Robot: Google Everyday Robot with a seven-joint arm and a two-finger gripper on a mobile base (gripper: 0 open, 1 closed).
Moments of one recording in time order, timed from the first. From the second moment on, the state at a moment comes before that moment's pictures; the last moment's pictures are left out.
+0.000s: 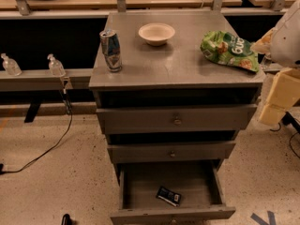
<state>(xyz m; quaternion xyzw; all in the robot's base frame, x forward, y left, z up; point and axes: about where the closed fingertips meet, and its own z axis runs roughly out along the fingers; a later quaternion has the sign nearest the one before) 0.438 -0.217 0.977 -0.60 0.78 -0.03 0.16</state>
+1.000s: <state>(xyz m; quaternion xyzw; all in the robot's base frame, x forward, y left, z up) 0.494 -0.157 0.911 -0.62 0.75 0.03 0.20</state>
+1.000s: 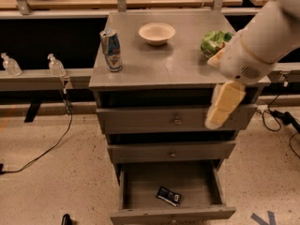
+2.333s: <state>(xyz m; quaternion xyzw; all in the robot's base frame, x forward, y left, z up) 0.531 -0.143 0.747 -0.54 0.80 0.16 0.21</state>
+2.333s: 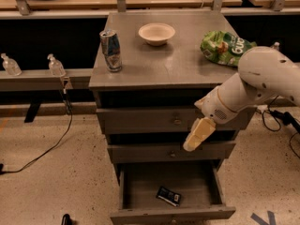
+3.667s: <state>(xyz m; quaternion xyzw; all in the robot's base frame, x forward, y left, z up) 0.485 -0.091 0.550 -0.61 0.70 0.26 0.27</state>
